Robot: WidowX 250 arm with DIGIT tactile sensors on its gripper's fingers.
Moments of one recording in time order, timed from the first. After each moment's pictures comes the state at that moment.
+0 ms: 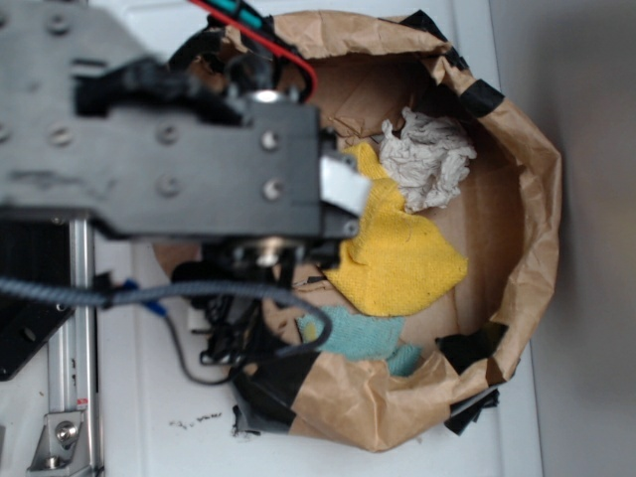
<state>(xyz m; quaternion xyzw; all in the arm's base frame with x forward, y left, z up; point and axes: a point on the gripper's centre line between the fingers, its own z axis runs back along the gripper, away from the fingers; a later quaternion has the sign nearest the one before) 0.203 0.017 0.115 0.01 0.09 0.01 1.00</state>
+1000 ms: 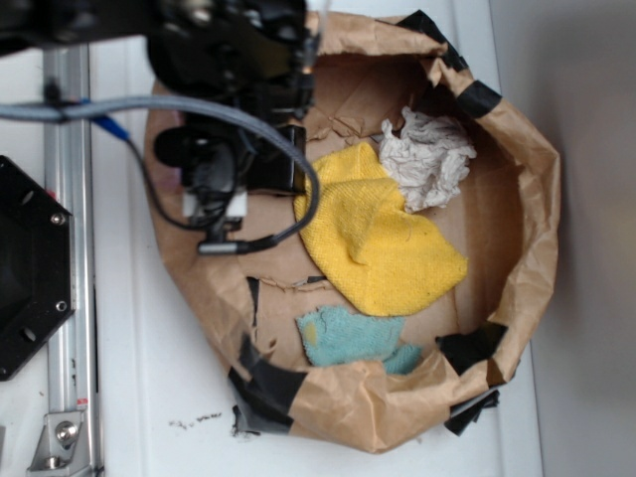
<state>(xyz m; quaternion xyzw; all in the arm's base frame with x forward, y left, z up) 0.204 0.067 0.121 0.01 0.02 0.01 1.00</state>
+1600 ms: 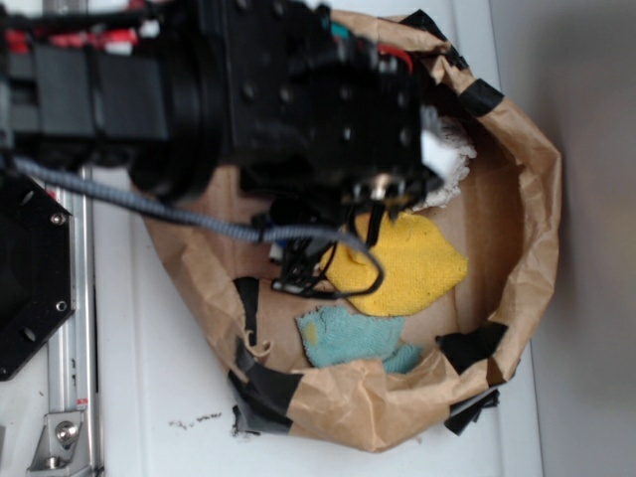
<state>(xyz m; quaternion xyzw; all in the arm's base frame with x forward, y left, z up) 0.243 0.042 0.056 0.03 0.06 -0.14 0.99</state>
